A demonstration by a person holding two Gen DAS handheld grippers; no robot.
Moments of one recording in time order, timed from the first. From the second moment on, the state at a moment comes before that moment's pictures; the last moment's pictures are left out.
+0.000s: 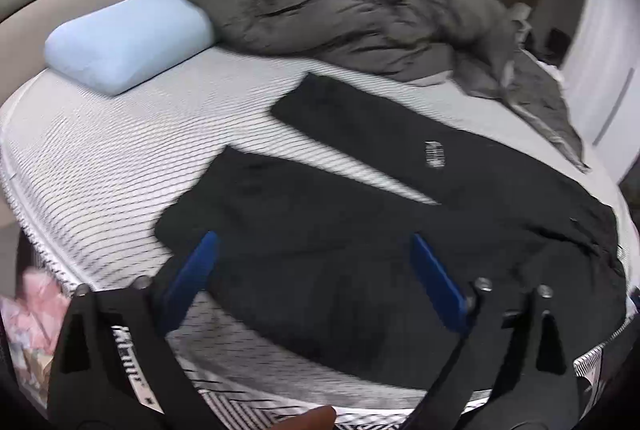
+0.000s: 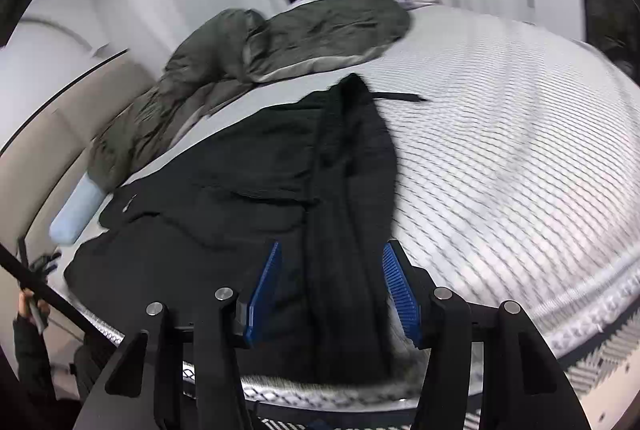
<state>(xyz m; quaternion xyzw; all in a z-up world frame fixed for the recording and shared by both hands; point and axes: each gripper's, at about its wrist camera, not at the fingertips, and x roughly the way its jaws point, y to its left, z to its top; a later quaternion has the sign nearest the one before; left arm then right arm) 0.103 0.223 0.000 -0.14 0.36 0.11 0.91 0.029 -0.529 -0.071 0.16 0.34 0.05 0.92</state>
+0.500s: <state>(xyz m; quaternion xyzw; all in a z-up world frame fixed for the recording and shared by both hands) 0.150 0.148 -0.041 -0.09 0.40 0.03 0.91 0.057 -0.517 -0.082 0.10 0.42 0.05 0.90</state>
